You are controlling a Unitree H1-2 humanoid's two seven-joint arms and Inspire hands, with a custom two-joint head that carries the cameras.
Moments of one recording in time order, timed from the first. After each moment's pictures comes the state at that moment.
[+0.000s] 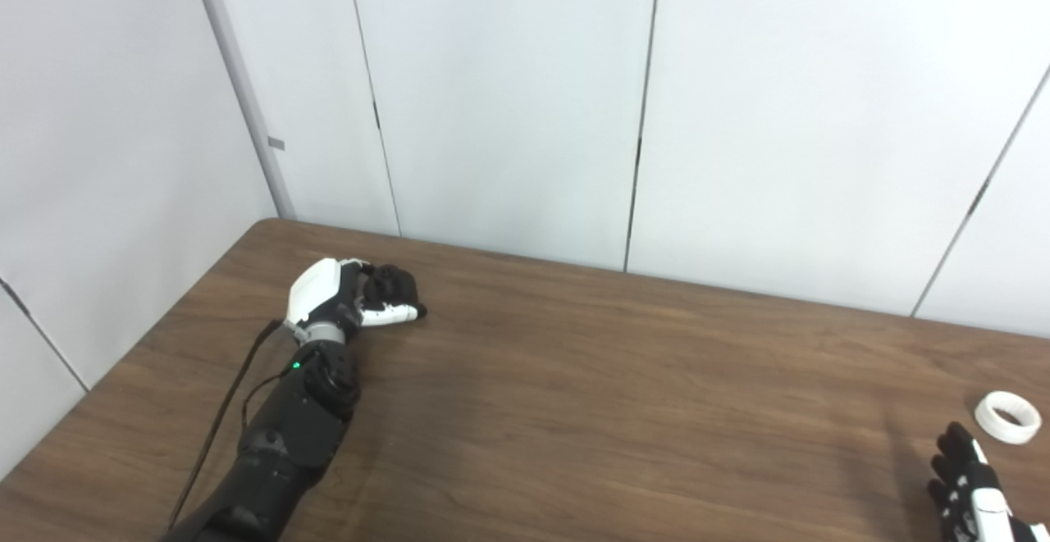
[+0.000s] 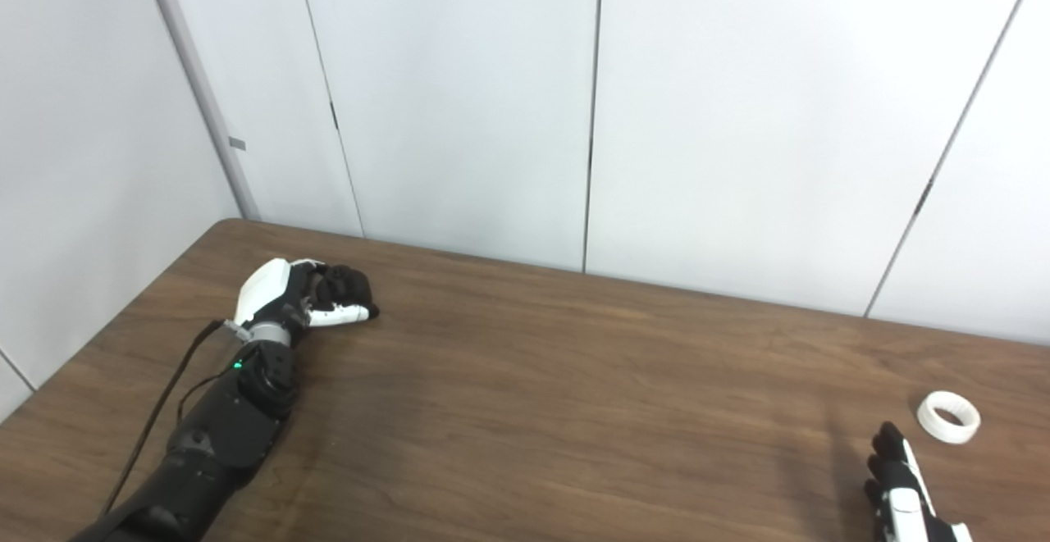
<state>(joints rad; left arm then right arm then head) -0.55 0.44 -0.03 0.69 0.46 0.26 0.26 0.05 -0.16 -0.08 -0.23 0.08 0.17 0.08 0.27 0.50</state>
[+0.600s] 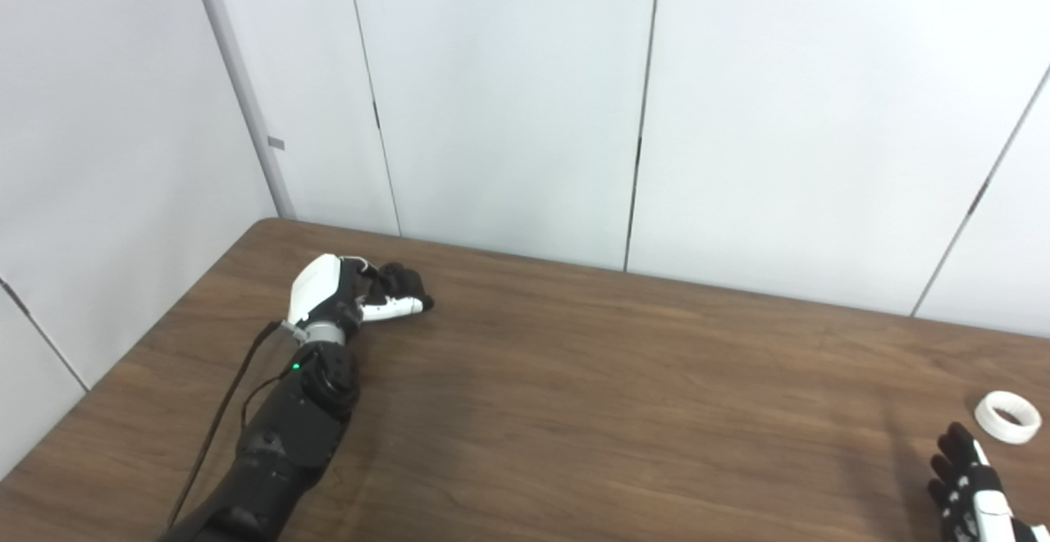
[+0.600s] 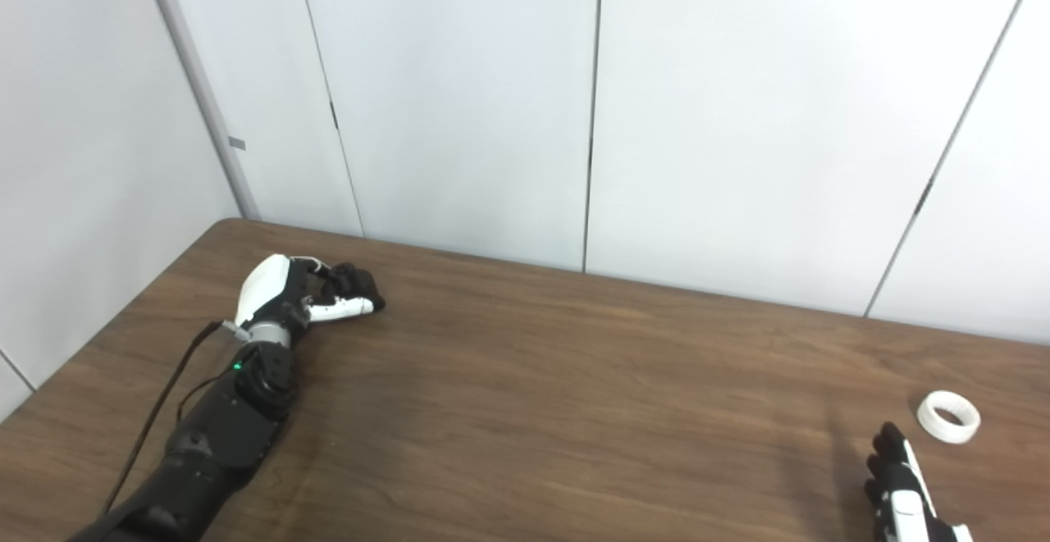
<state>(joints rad) -0.55 0.44 -0.03 0.71 0.43 0.19 0.30 0.05 -0.16 -0.08 -0.22 0.09 0.15 0.08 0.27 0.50</state>
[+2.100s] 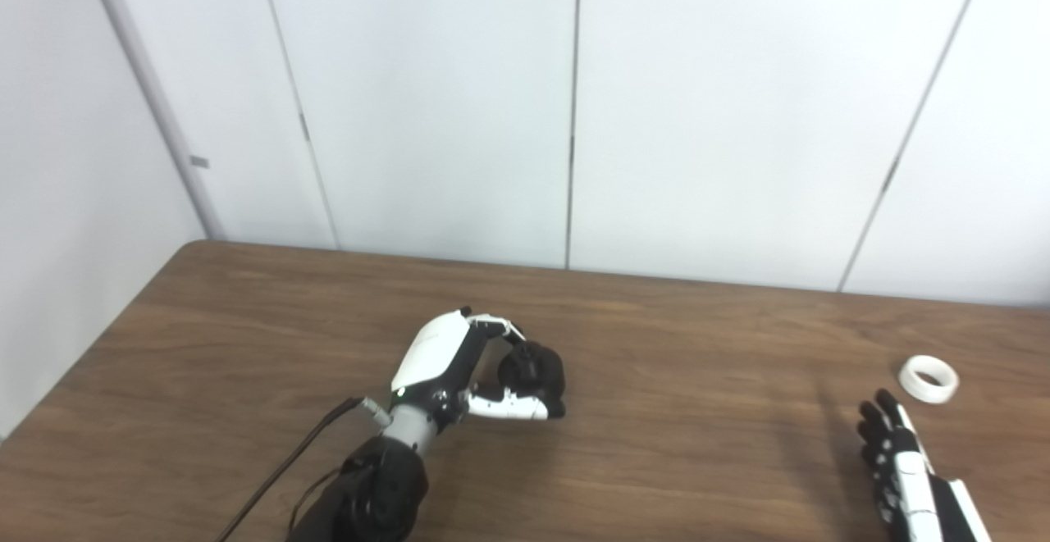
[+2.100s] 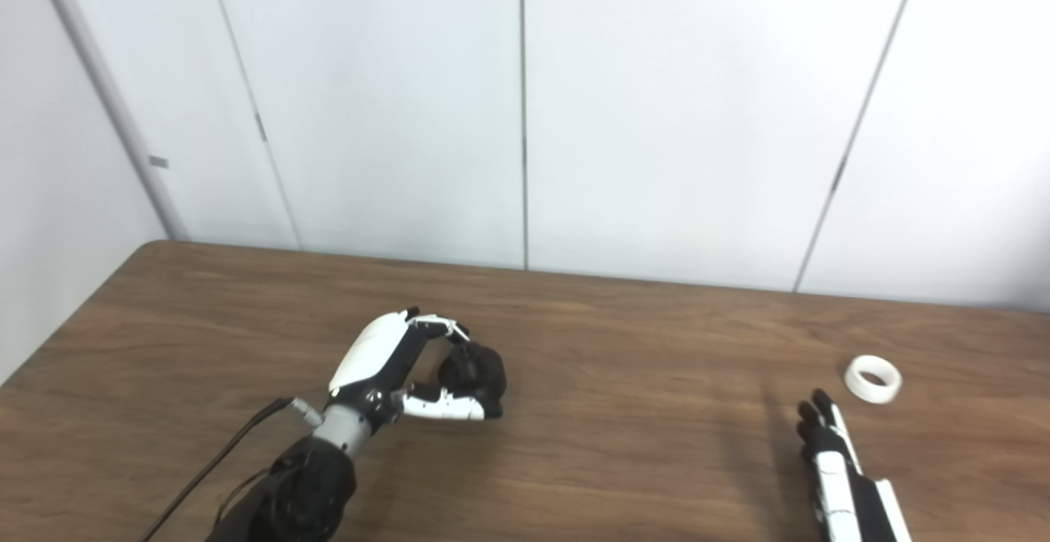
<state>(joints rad) -0.25 0.28 -0.29 -0.05 0.59 0.21 0.01 0.04 -0.12 -0.06 -0.20 0.04 0.15 0.04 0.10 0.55</state>
